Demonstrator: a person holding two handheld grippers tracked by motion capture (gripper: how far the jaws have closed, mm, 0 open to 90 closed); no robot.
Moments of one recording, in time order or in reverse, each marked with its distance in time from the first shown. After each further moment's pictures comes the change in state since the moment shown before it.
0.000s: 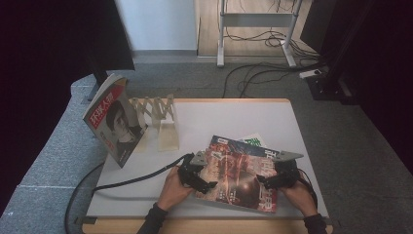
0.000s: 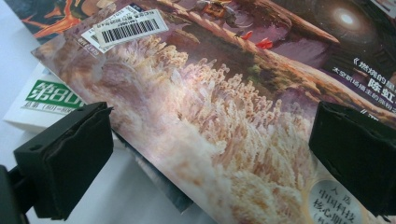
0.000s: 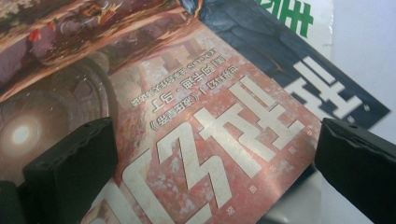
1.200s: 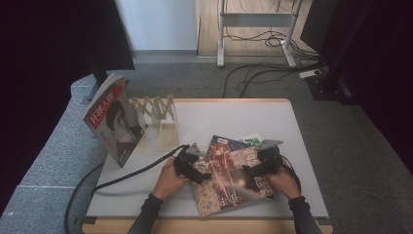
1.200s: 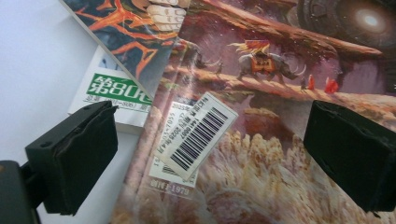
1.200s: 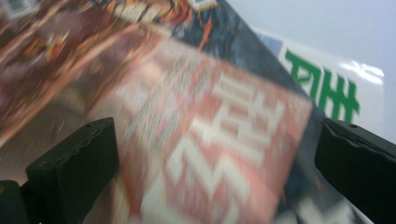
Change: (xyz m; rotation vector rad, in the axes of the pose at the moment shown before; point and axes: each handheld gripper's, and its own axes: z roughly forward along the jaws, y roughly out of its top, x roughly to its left) left arm 0.033 0.004 -0.003 0.036 -0.028 -0.019; right arm 0.009 0.040 0.032 0.010 0.034 -0.102
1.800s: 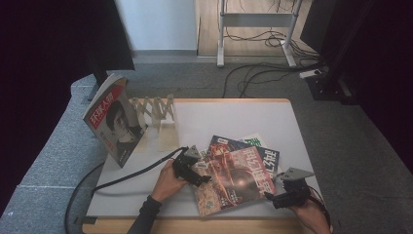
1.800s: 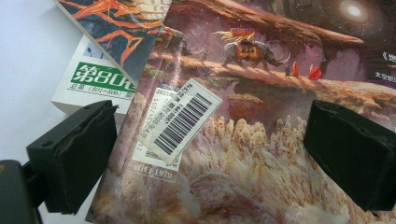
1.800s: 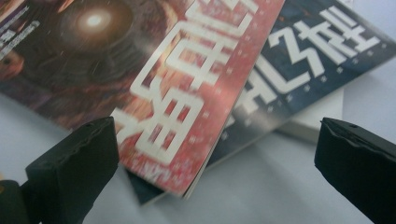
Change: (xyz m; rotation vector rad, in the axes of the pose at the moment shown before) left arm -0.004 -0.005 -0.002 0.006 -0.016 0.005; right arm 0.021 -0.083 -0.065 -0.014 -0.010 0.042
